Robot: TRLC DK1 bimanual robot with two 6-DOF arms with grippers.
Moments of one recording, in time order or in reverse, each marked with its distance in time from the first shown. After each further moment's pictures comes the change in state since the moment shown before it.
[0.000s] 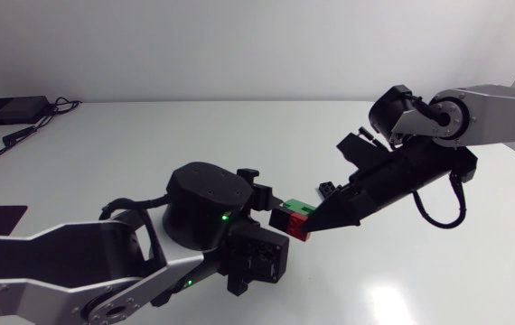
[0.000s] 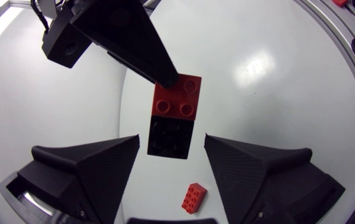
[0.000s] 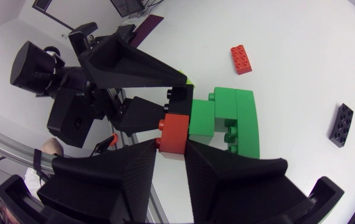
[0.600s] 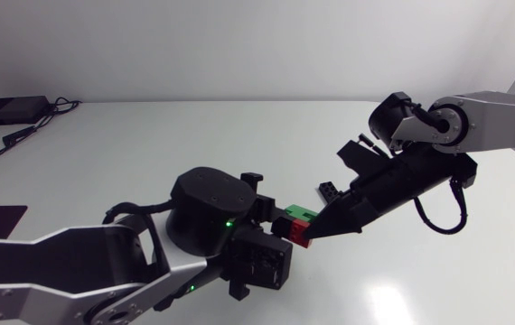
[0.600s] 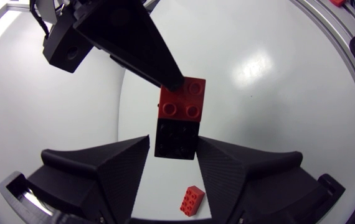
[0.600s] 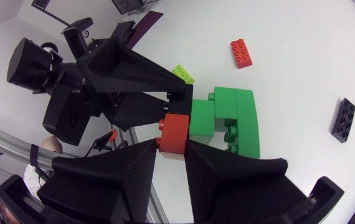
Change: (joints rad) left arm -0.019 0.008 -0.002 0.007 0.000 0.003; right arm 0.000 -0.003 -0.026 0.000 0.010 -0.019
